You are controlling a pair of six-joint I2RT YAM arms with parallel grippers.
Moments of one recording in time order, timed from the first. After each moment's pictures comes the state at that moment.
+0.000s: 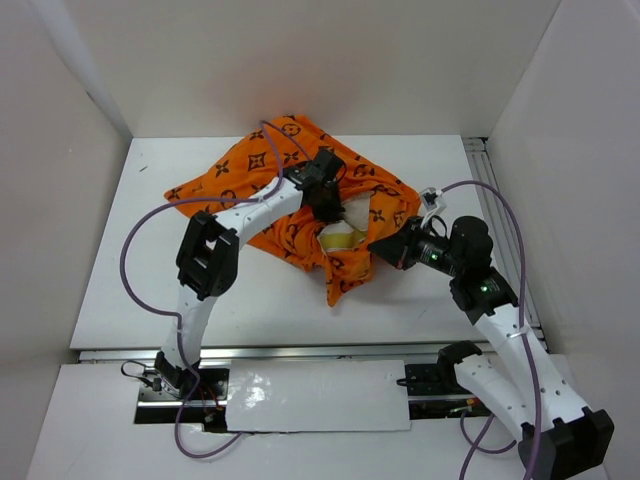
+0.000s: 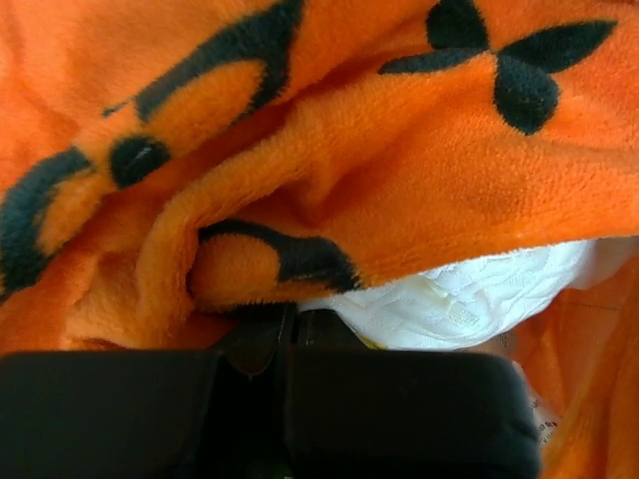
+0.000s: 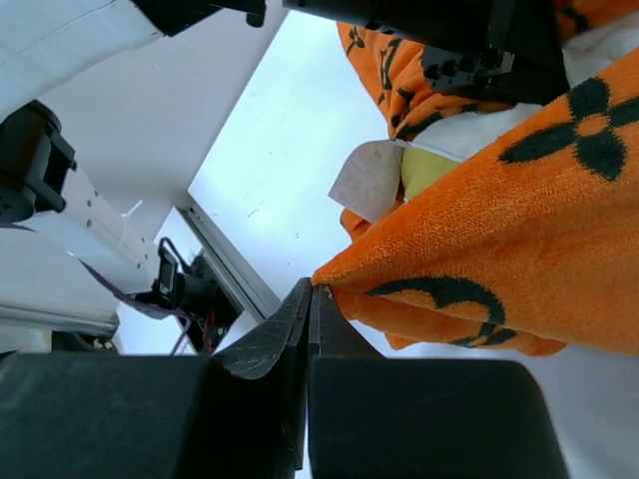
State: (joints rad) left arm -0.63 2.18 1.93 -0.71 0.02 -0.79; right arm 0.29 0.74 0.68 -0.14 -0.63 0.59
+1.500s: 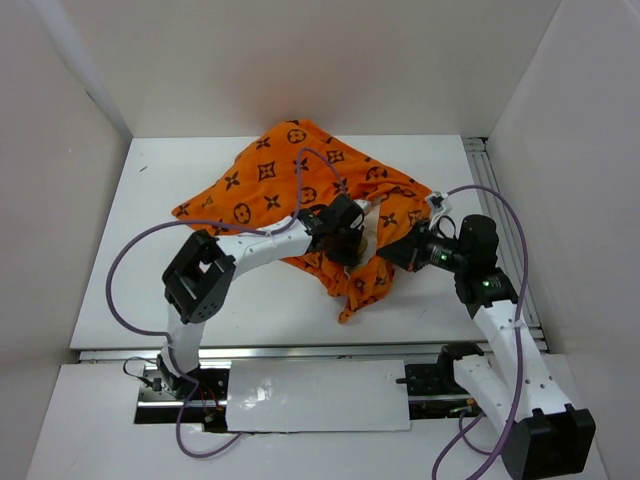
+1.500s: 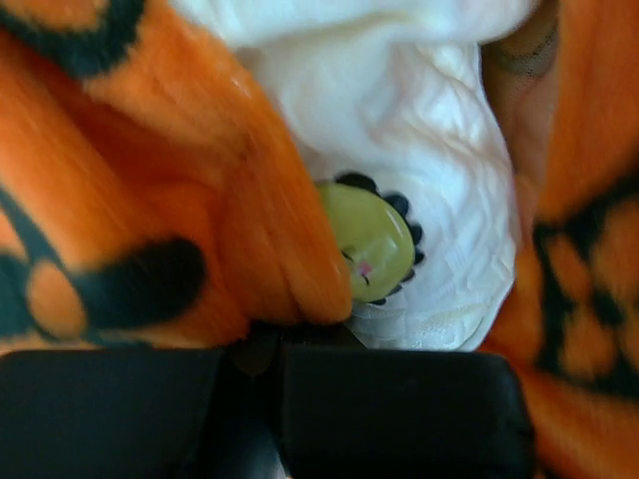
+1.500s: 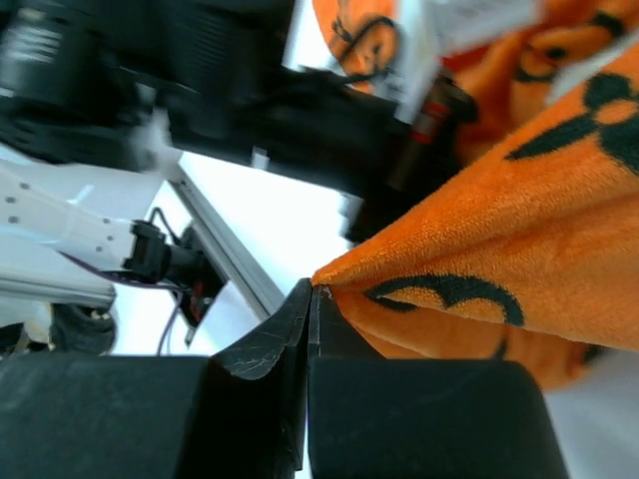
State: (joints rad) left arm -0.83 1.96 1.51 -0.50 0.09 -0.49; right arm 0.11 0.77 0.63 -0.18 -0.84 0.49
